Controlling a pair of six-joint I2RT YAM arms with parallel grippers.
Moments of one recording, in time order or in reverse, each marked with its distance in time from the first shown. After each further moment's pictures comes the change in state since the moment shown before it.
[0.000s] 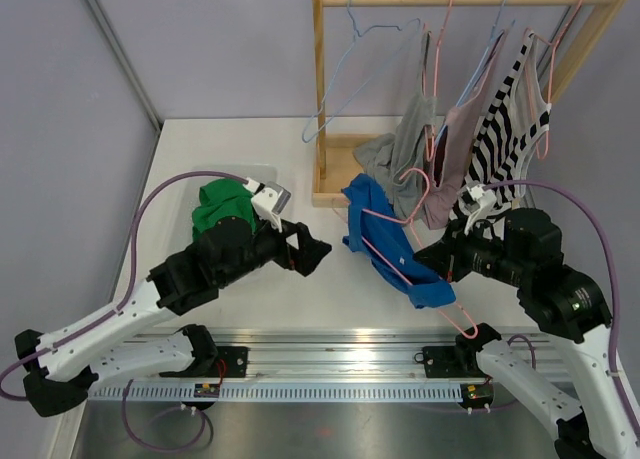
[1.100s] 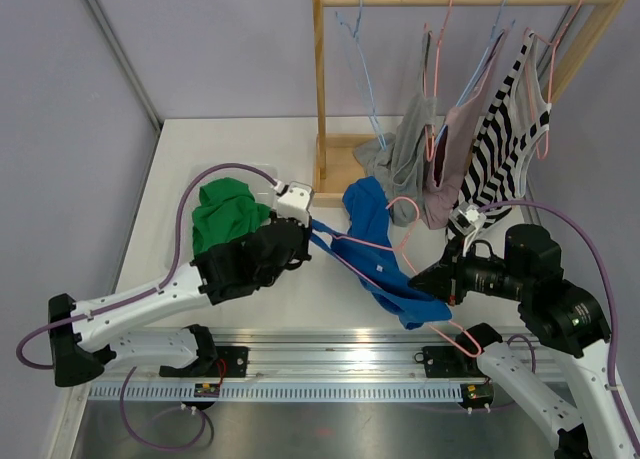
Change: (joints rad) left arm -0.152 0.242 0.051 0.000 -0.465 0.037; right arm 0.000 -0.106 -0.127 -0.010 -0.233 -0.011
